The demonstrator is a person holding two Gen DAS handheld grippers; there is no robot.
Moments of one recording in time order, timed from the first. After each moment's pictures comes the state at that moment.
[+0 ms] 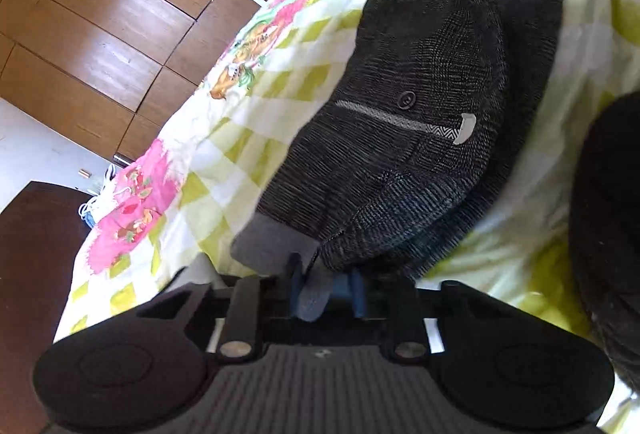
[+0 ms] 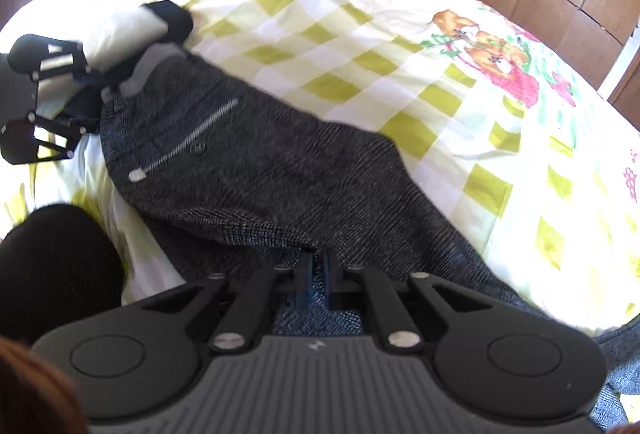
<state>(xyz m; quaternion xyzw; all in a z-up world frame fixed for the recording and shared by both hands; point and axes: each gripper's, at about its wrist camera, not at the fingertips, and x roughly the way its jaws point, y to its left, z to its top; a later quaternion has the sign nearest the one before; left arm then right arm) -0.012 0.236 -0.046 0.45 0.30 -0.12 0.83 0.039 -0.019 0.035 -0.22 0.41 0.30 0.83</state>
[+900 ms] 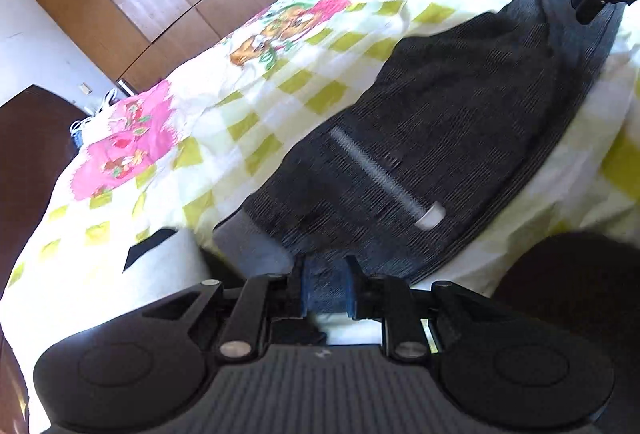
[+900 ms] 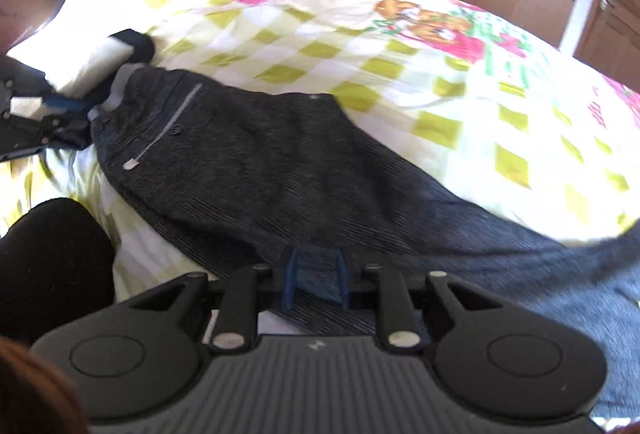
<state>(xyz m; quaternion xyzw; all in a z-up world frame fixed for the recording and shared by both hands) -0.018 0.205 -0.001 0.30 0.36 -0.09 0.88 -0.006 -0.106 0.030 -0.13 0.42 0.24 0.87</state>
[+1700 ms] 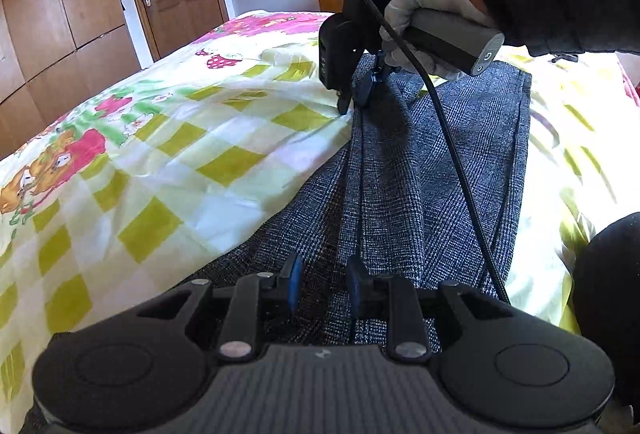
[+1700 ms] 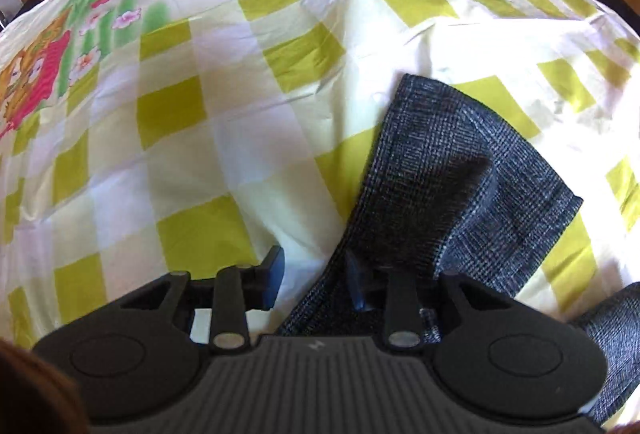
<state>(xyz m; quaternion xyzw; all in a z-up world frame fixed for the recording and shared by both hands) 0.099 -0.050 -0.030 0.20 0.30 -0.36 0.86 0.242 -0.335 -0.029 0.11 0.54 -0.13 0.82</state>
